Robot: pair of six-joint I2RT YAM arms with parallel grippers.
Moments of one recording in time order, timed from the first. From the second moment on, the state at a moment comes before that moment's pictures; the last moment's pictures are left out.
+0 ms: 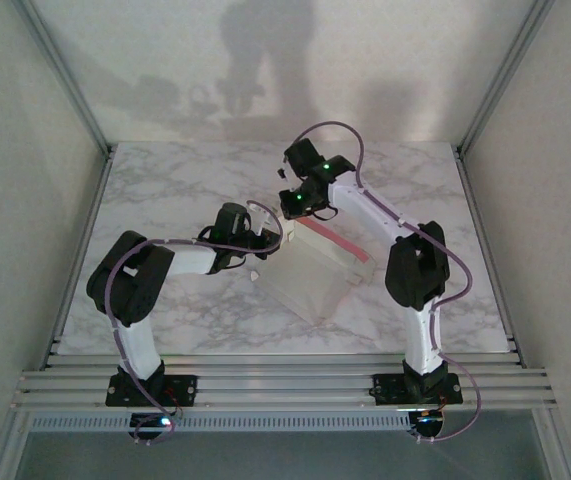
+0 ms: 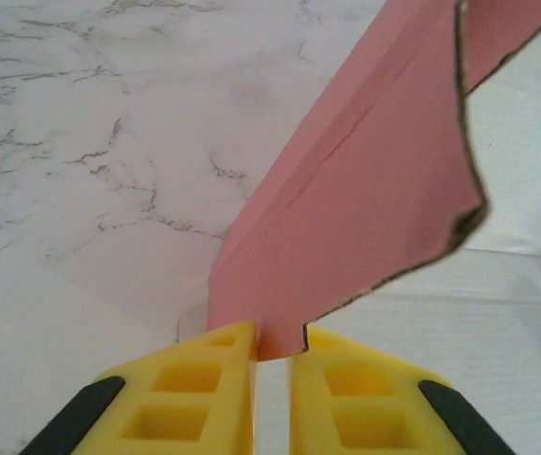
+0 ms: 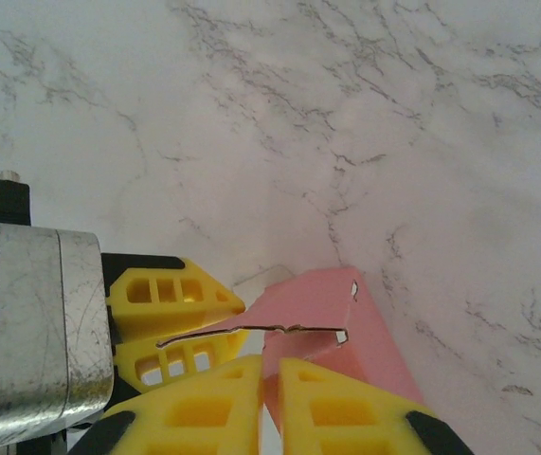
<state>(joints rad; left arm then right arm) -0.46 1.85 0.89 0.36 0.42 -0.19 0.62 2.04 1.89 -0.96 -0.13 0.20</state>
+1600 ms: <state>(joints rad) -0.50 1.86 0.91 0.30 0.41 -0.16 0.55 1.97 1.83 -0.86 -0.27 0.22</state>
